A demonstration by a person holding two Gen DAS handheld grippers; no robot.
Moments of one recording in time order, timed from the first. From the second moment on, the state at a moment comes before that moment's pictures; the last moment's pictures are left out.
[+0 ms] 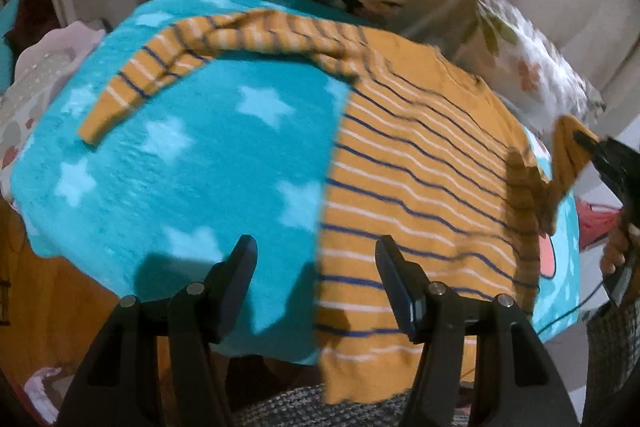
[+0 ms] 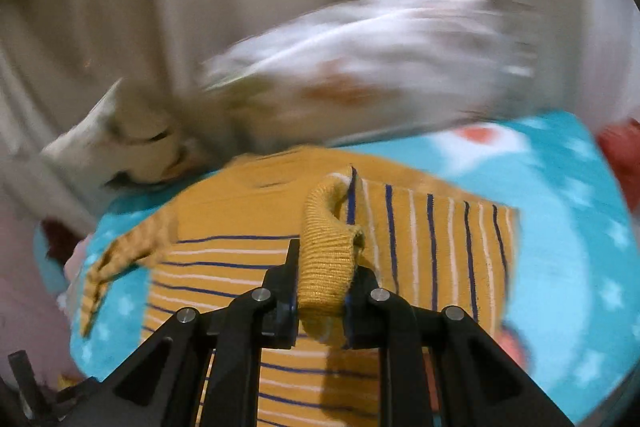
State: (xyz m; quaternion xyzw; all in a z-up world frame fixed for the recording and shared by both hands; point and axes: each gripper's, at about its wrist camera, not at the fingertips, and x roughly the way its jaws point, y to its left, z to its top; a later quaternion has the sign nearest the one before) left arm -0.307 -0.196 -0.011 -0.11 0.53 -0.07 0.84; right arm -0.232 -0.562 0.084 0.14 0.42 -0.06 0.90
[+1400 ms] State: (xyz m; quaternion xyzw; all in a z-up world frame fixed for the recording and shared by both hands) left arm -0.221 -0.014 -0.035 -0.14 0.54 0.00 0.83; right arm -0.026 -0.305 -0.073 0.00 0.56 0.02 0.83
